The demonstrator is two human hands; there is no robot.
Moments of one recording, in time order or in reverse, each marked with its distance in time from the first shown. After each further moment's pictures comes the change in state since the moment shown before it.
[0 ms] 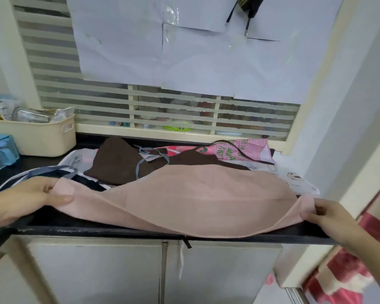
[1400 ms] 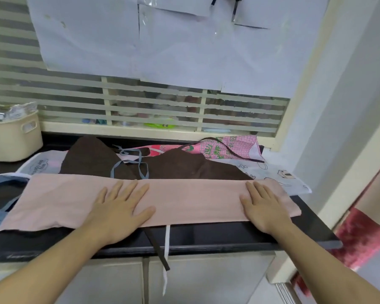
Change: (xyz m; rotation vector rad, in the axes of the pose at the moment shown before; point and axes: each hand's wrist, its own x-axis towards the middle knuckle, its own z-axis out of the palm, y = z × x) left_hand 0.046 0.086 0.206 0.902 -0.033 0.164; right_hand 0.047 -0.052 0.108 -0.486 -0.141 -0.076
